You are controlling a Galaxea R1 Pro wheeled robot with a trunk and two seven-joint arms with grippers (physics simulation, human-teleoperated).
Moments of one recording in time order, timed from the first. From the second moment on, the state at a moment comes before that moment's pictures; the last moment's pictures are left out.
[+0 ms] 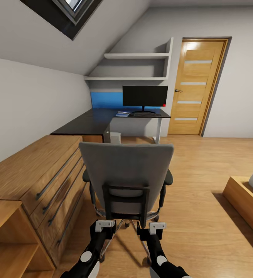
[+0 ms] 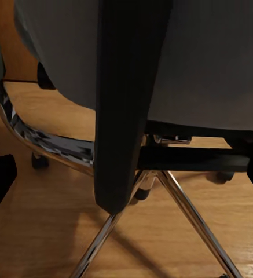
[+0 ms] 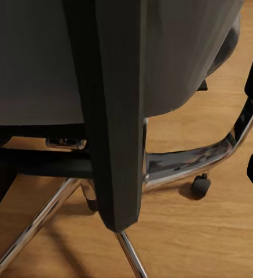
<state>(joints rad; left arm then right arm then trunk) -0.38 -0.13 -0.25 -0.61 0.13 -0.27 0.11 -0.54 0.16 0.53 -0.22 -0.32 -0.56 -0.25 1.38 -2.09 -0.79</state>
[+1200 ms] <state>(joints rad) -0.38 -0.13 -0.25 -0.61 0.13 -0.27 0.11 -0.54 0.16 0.53 -0.22 -0.33 -0.56 -0.25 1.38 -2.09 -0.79</state>
